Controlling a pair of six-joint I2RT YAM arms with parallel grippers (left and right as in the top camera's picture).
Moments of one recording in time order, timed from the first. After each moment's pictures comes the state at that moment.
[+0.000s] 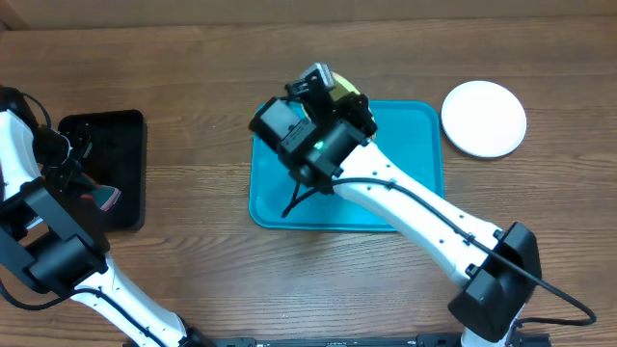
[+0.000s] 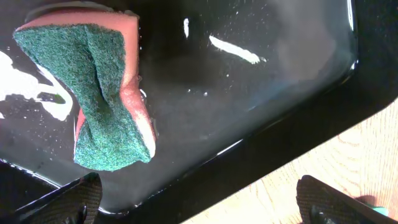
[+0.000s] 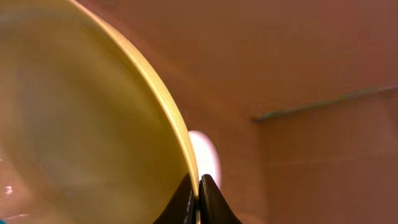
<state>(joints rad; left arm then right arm) 0.62 2.17 1.86 -1.25 0.25 -0.49 0.86 1.91 1.81 -1.13 1.16 0.18</state>
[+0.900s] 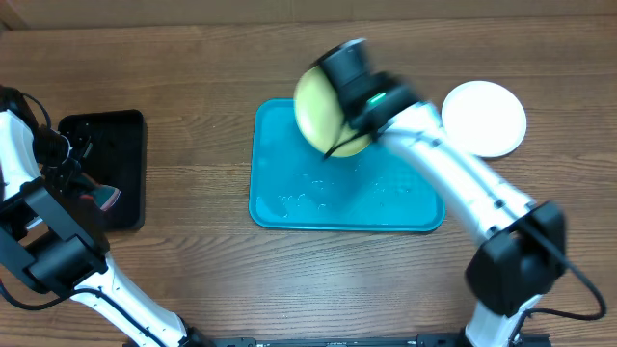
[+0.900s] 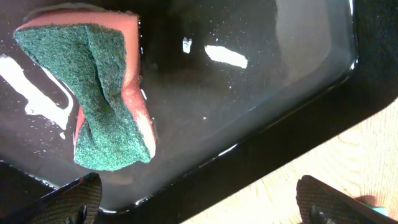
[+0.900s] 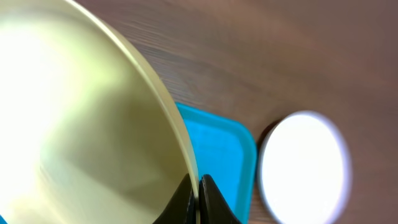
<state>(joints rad) 0.62 2.17 1.86 -1.25 0.25 -0.49 0.47 1.91 1.75 -0.91 0.42 0.14</state>
